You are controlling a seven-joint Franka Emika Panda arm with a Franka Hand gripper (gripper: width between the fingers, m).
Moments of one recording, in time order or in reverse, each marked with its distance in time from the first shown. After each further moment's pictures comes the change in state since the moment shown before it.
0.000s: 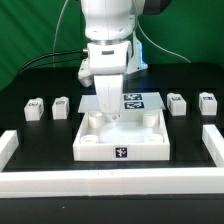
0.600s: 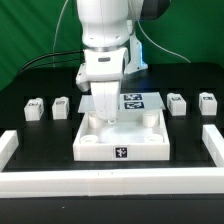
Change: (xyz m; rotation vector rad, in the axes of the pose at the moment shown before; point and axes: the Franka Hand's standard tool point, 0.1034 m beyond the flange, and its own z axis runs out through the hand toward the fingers) arm -0.004 0.002 0.003 0.005 0.003 0.011
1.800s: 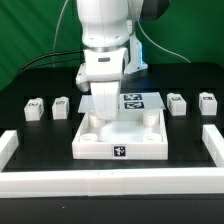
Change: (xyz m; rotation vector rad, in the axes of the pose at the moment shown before) arm 0.001 0.001 0.000 -0.002 0.000 -0.001
